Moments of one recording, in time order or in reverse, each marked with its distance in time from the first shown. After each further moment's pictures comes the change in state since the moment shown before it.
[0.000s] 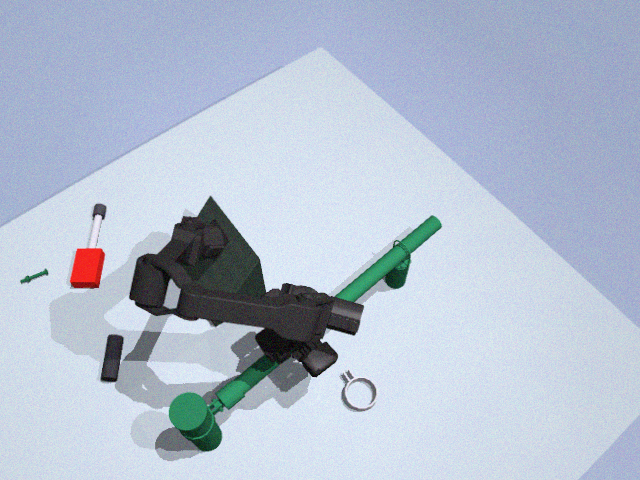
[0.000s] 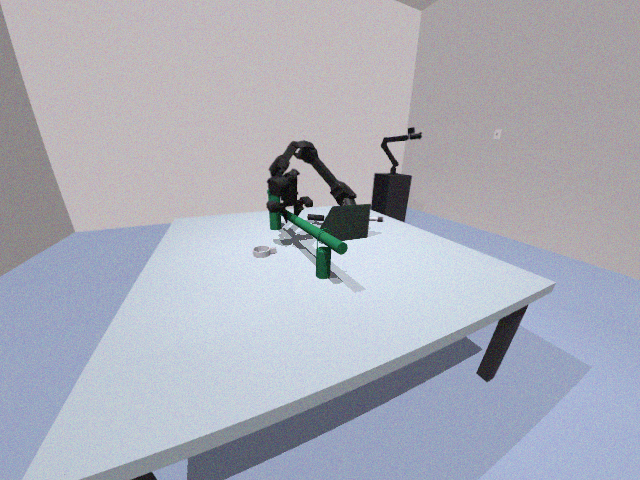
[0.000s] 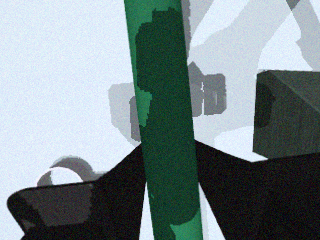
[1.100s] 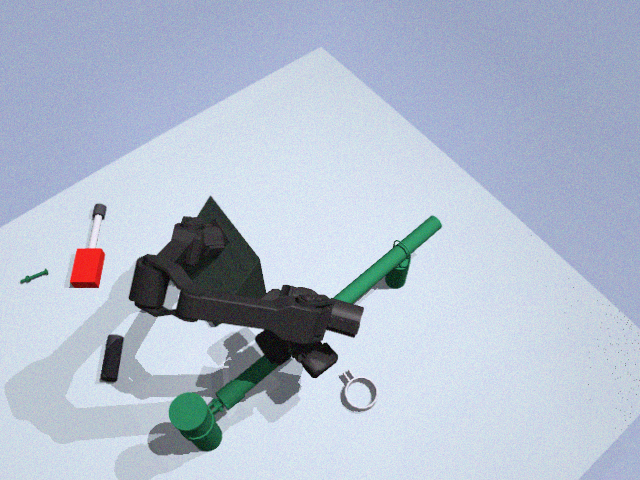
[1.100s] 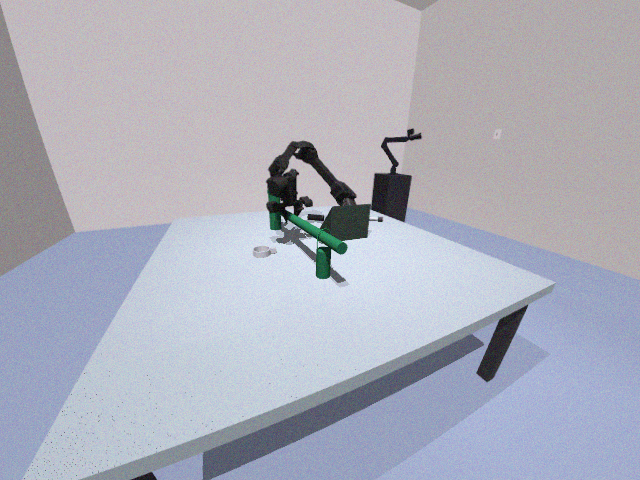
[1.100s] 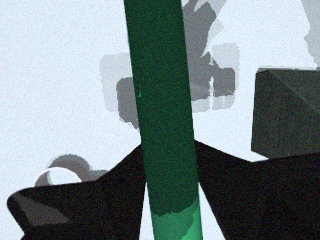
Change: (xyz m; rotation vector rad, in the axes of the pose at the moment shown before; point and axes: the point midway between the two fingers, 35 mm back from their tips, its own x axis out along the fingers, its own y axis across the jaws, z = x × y) arm 0.001 0.000 0.000 -0.005 0.012 -0.014
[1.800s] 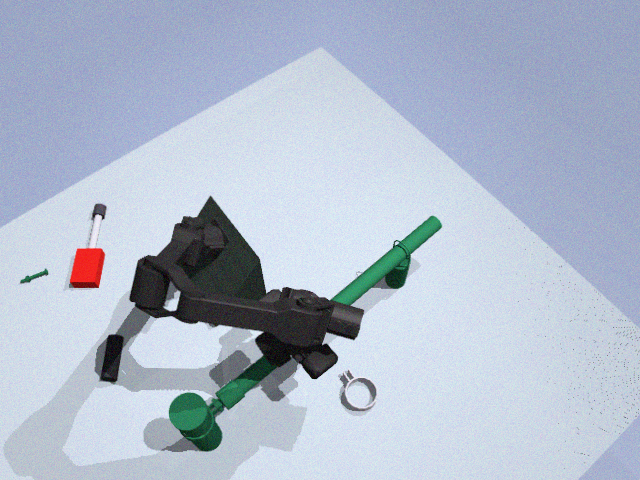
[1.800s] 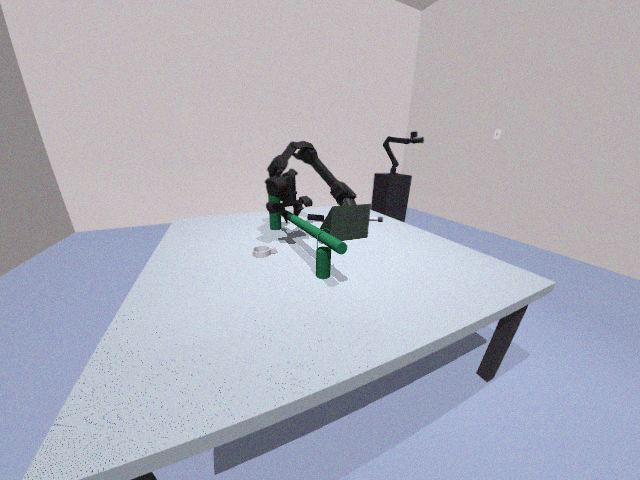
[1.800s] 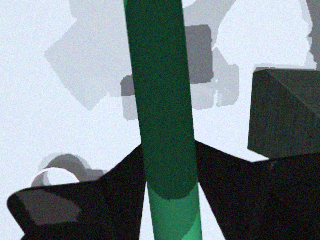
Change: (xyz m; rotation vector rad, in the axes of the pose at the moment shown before) arm 0.000 0.001 0.001 -0.003 0.016 -0.021
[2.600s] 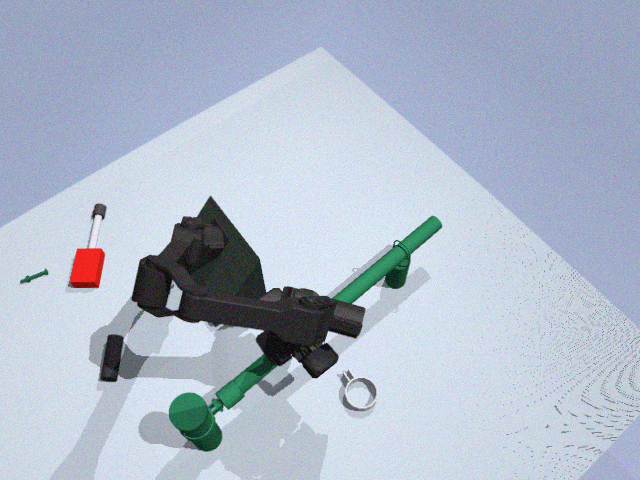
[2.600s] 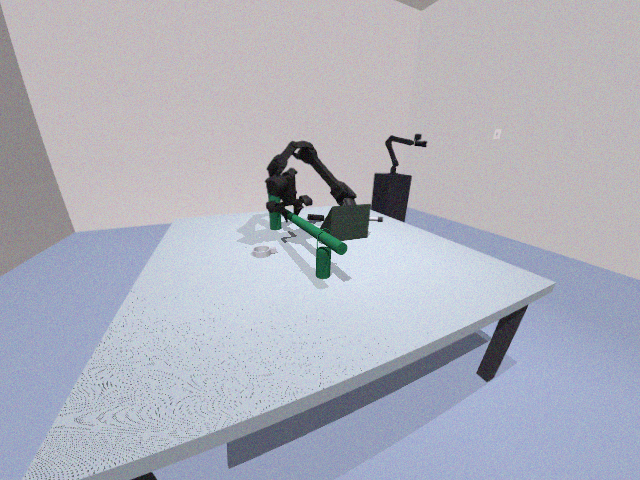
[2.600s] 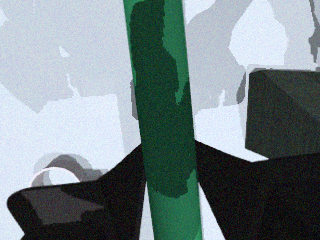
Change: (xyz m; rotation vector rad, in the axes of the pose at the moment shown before) arm -0.003 -0.001 -0.001 -0.003 -0.011 -0.011
